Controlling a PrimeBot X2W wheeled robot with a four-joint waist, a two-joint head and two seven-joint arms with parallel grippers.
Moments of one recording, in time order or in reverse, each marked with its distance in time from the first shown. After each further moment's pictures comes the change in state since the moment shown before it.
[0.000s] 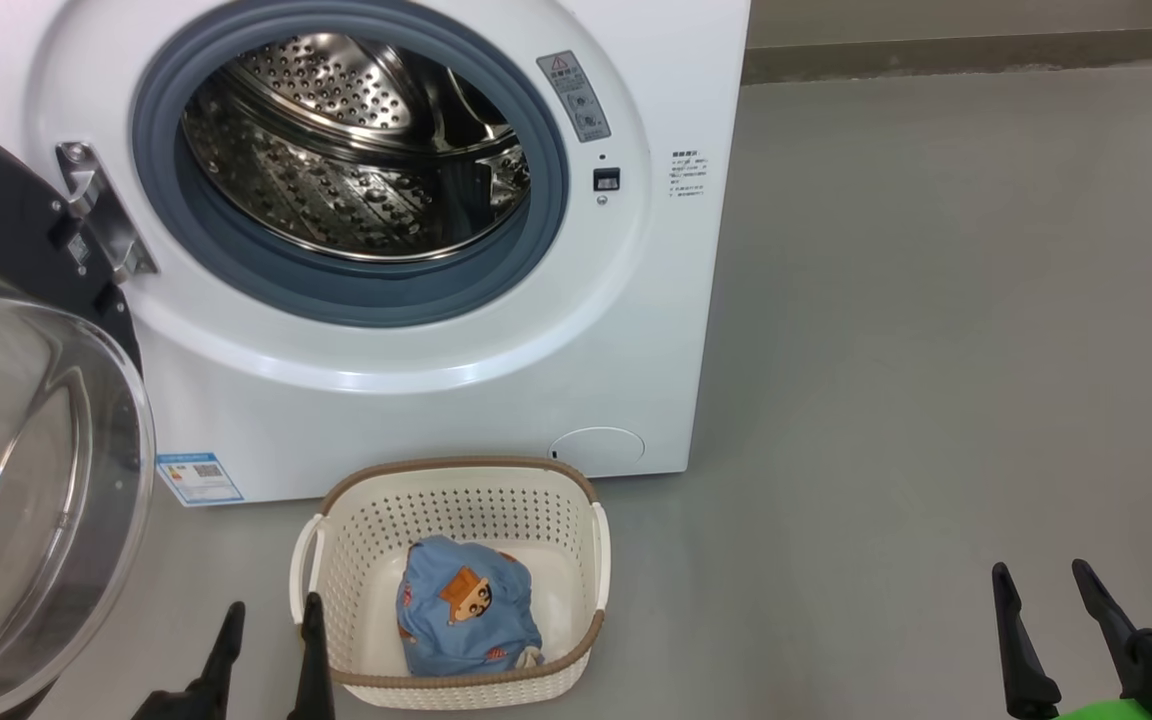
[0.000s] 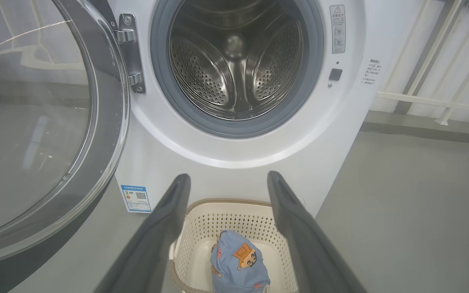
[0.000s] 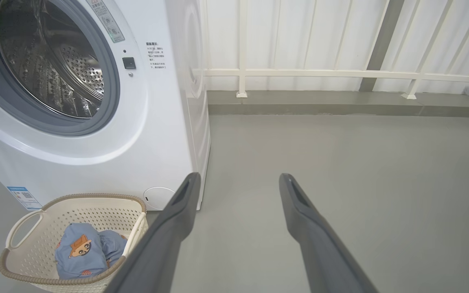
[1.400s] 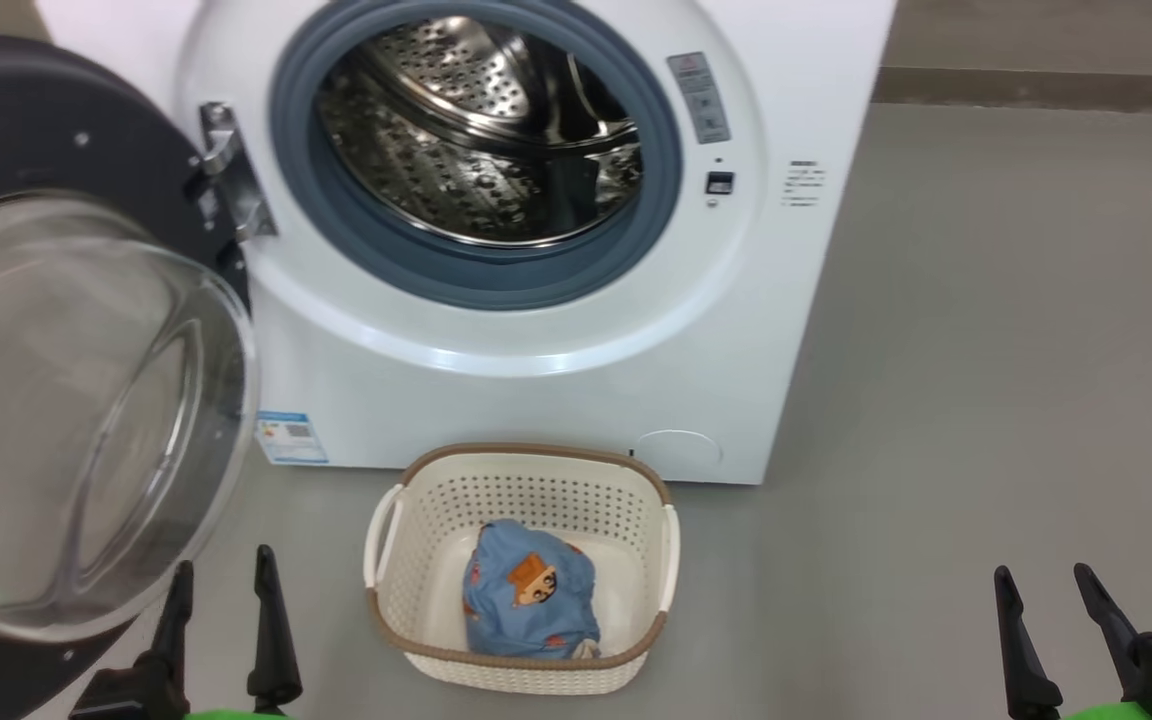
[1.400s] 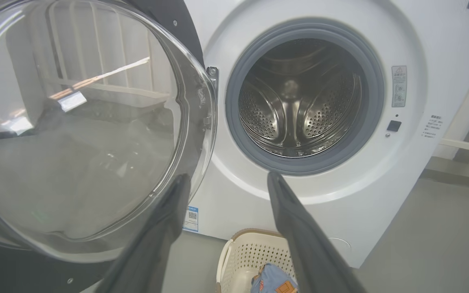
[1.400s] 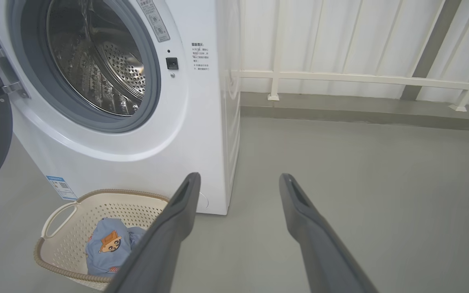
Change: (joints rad) left arm -0.015 -0.002 0.061 -0.092 -0.003 0.034 0.002; right arm 0.000 0.000 -0.004 0.015 0.006 0.000 -0.010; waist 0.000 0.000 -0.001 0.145
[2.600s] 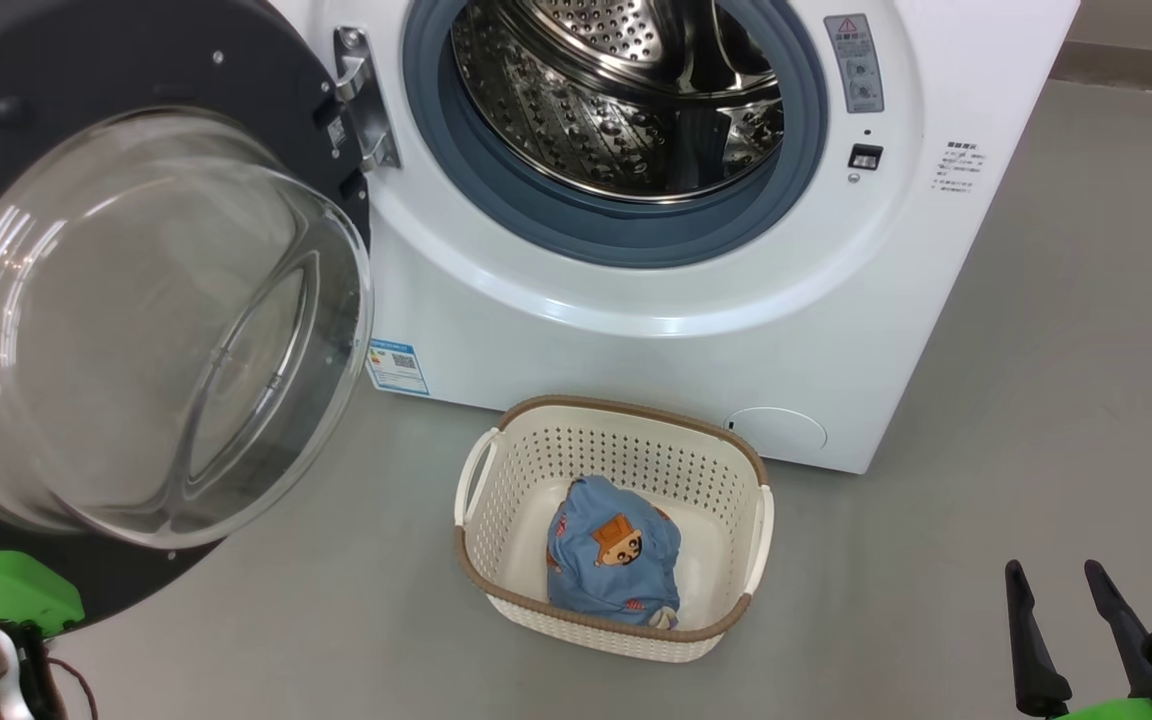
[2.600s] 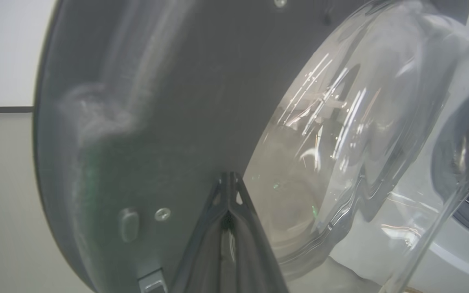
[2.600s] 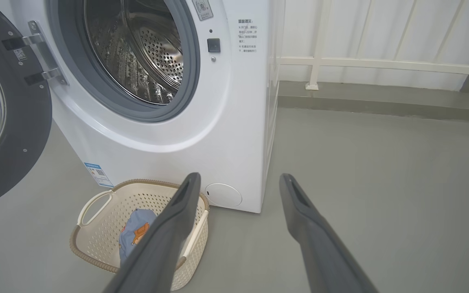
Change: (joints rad) left arm -0.410 0.208 0.150 0.534 -0.180 0.114 -0.006; right arm -0.016 -0.001 -0.012 0.028 0.030 0.000 -0.025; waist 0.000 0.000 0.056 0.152
